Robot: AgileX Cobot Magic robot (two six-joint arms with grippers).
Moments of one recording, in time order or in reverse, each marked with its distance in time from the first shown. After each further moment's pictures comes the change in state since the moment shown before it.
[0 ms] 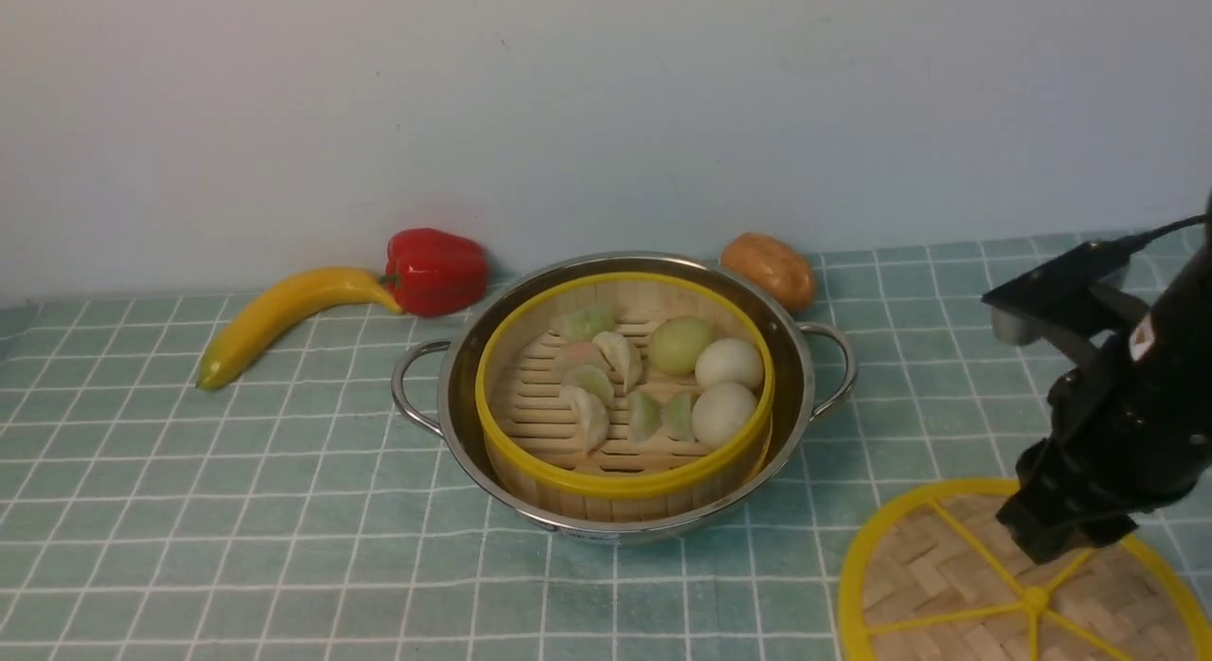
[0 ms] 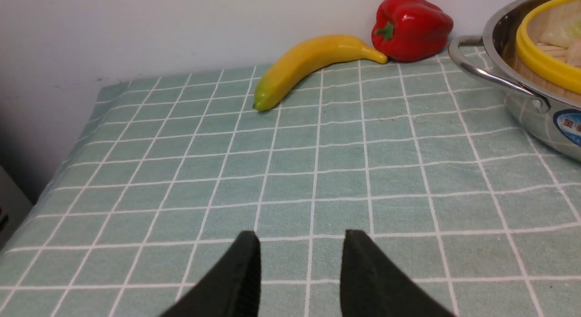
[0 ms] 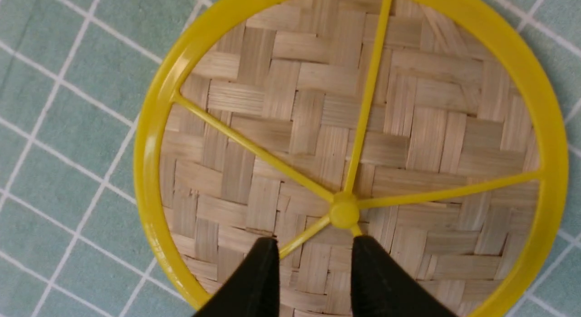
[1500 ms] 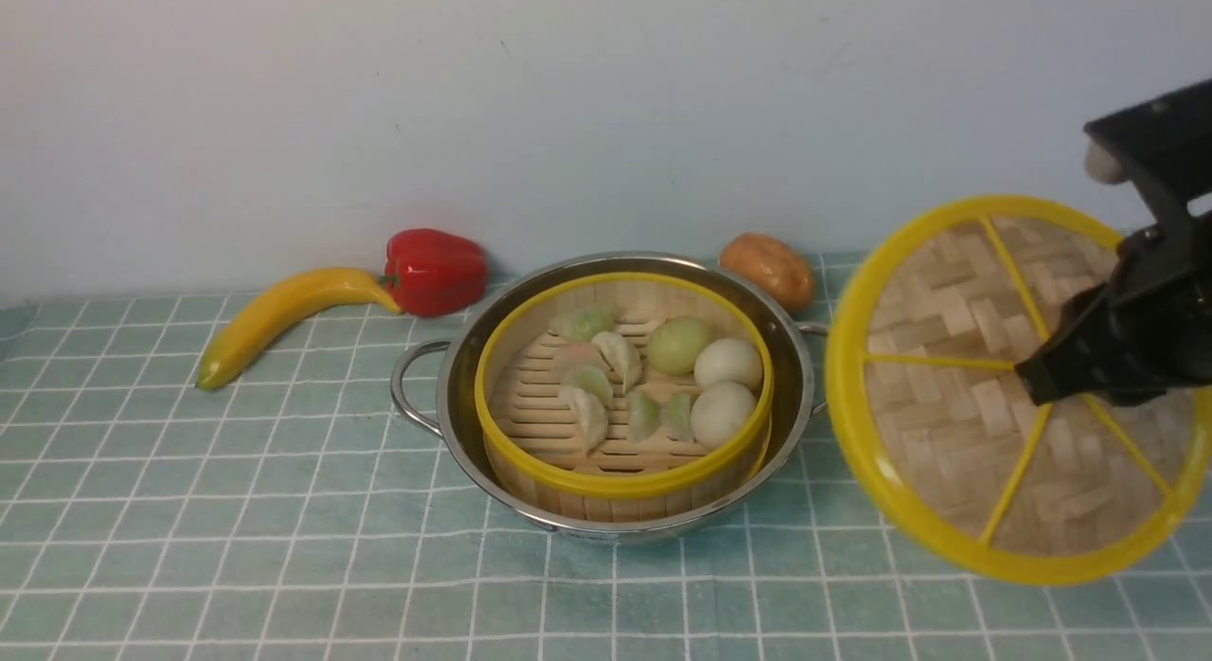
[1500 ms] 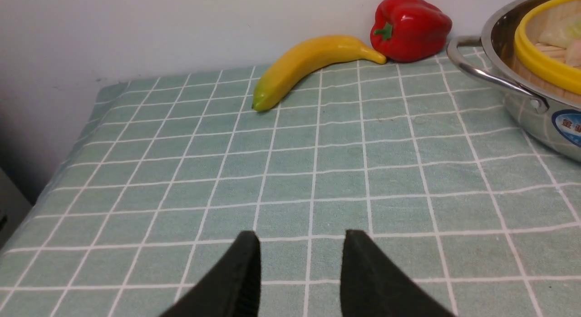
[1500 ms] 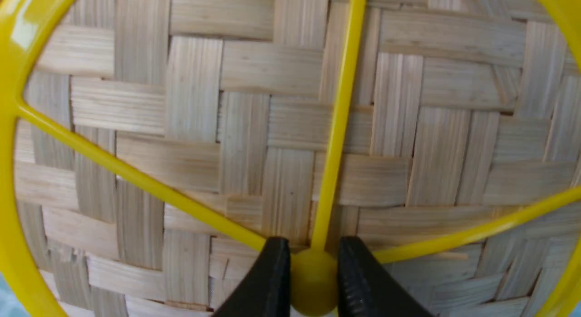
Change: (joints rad) right arm 0.060 -0.244 -0.007 -0.062 -0.264 0.133; left arm -0.001 0.000 0.000 0.000 0.000 0.000
